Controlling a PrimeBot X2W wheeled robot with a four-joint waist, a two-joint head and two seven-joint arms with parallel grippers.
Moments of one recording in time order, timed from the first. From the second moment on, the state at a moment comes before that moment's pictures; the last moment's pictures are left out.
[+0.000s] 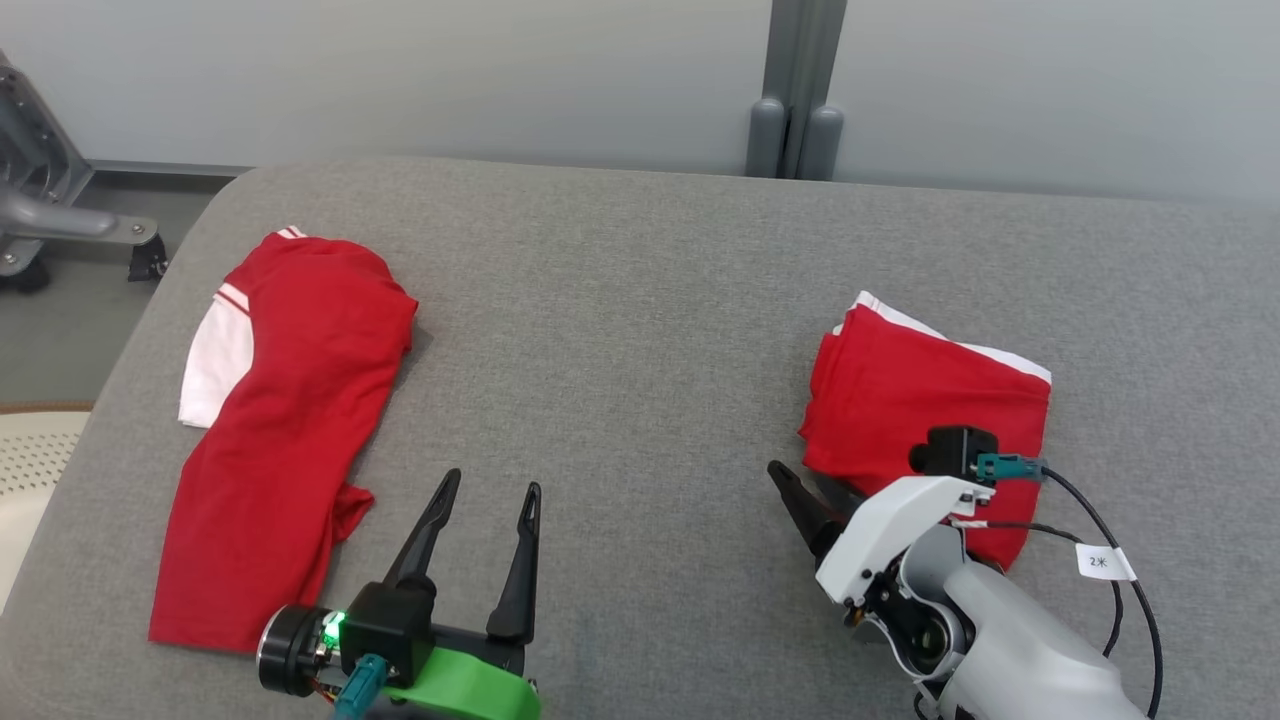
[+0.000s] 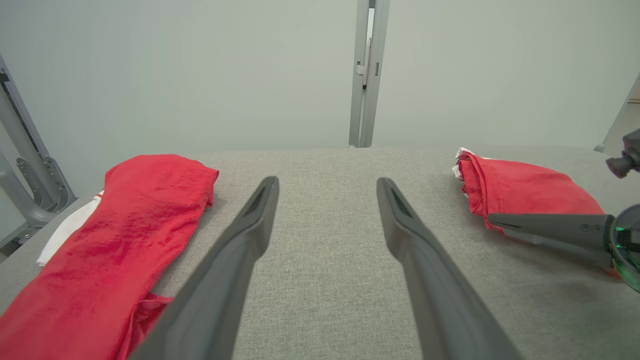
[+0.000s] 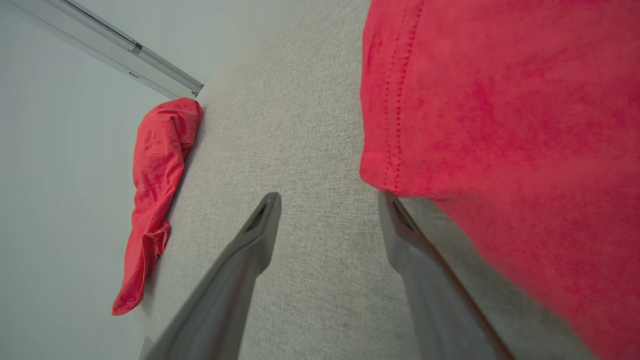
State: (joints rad) left arm -0.02 0.05 -0.29 0.15 -0.14 -0.04 -0.26; right arm -0.47 -0.10 0.56 0.80 1.06 0.13 -0.04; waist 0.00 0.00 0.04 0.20
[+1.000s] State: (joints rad) left arm -0.02 0.05 -0.22 0.08 -0.15 -0.03 -0.26; right arm -0.15 -0.17 0.10 0.27 0.25 0.13 -0.26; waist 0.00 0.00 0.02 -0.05
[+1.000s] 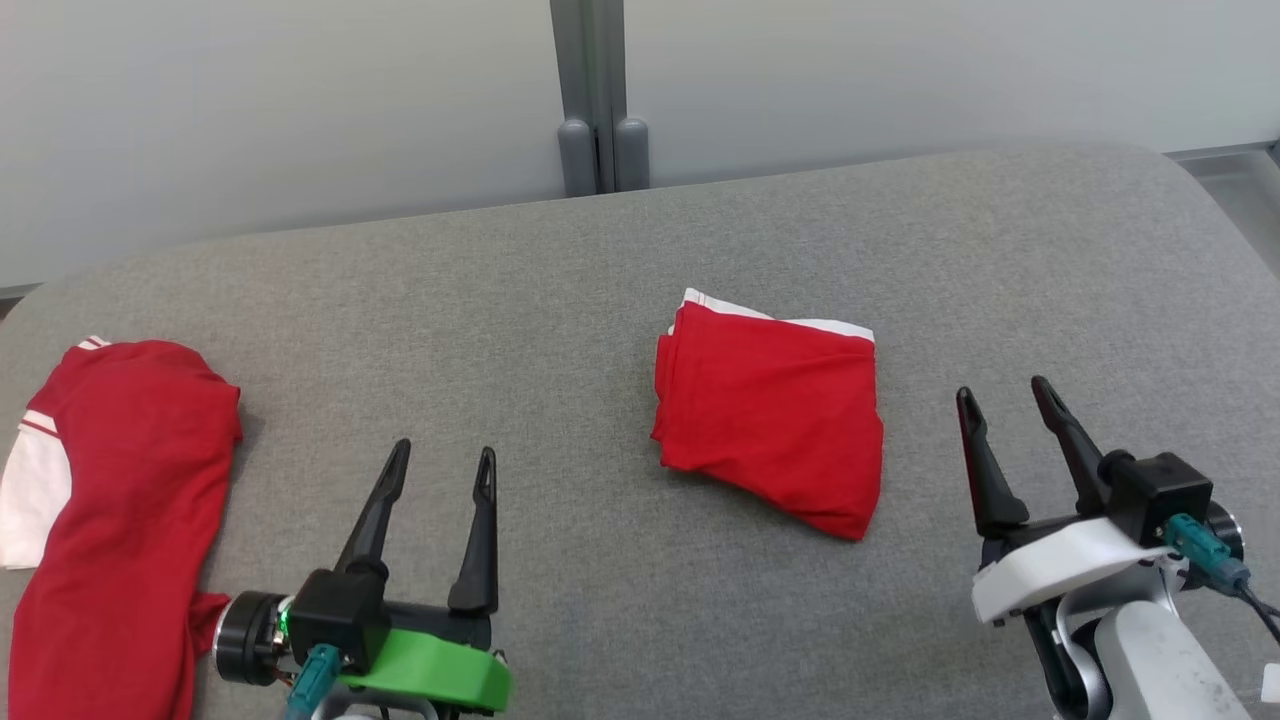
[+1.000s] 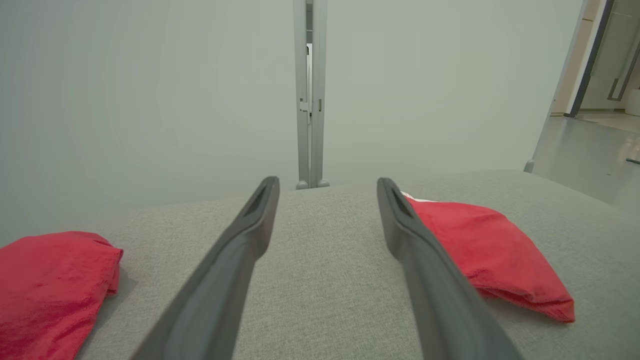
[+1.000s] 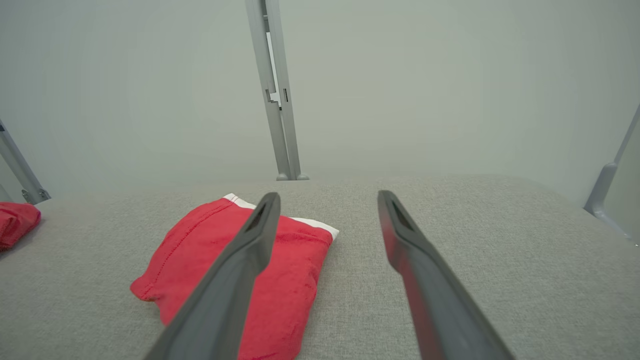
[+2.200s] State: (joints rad) left arm -0.12 0.05 -0.37 0.12 -0.16 -0.04 -0.26; right arm -0.52 -0.20 0.26 0.73 0.15 0.13 -0.26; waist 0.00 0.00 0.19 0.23
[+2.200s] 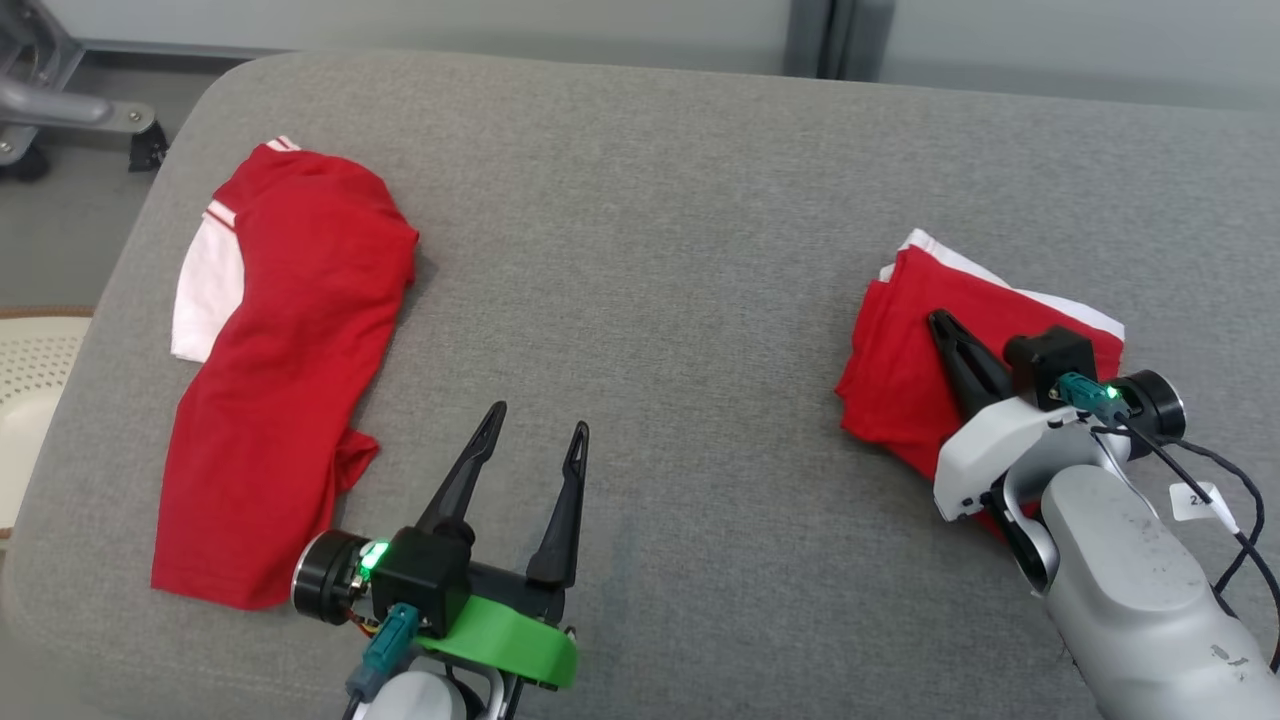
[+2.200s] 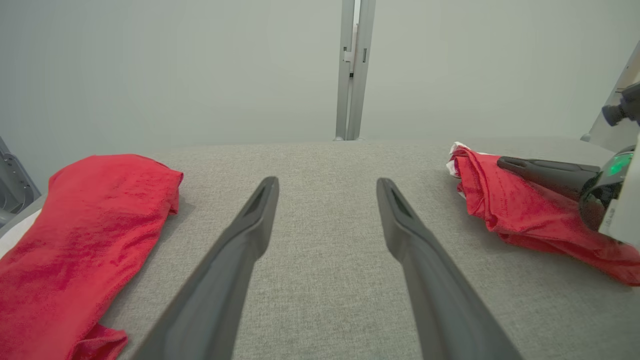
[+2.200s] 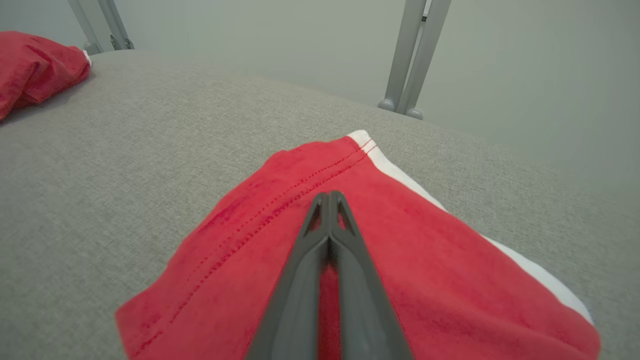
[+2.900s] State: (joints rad) left arm -0.13 0.05 -0.35 0.13 -0.17 -0.03 -0.26; right arm -0.58 -0.19 0.36 0.83 0.26 0.13 -0.26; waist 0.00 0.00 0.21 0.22
